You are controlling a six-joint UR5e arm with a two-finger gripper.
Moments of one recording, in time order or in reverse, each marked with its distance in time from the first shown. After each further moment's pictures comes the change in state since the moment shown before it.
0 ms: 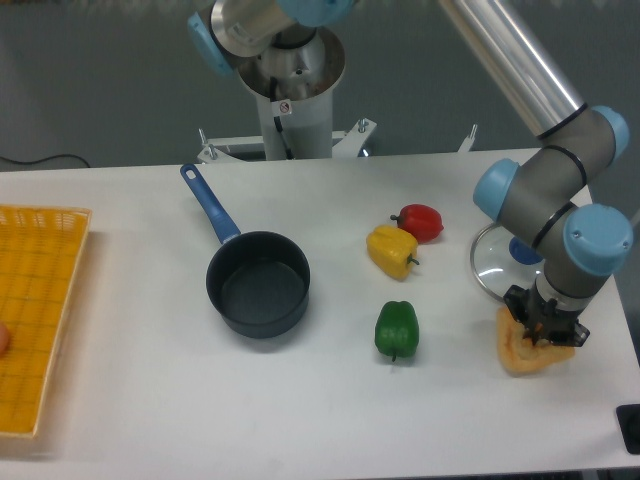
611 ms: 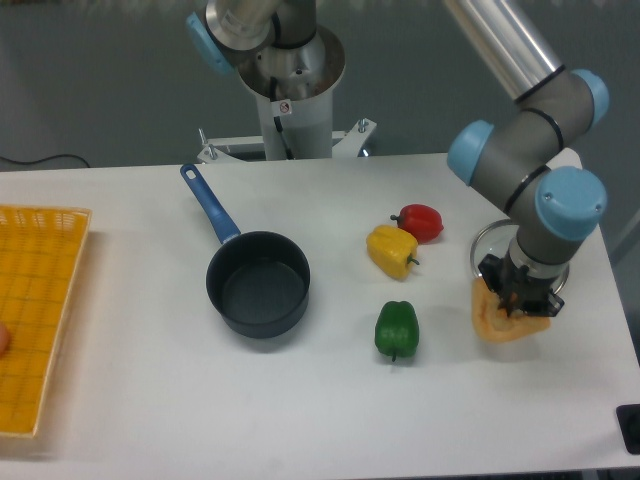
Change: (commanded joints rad) arm -0.029 0.158 -0.108 -0.103 0.017 0.002
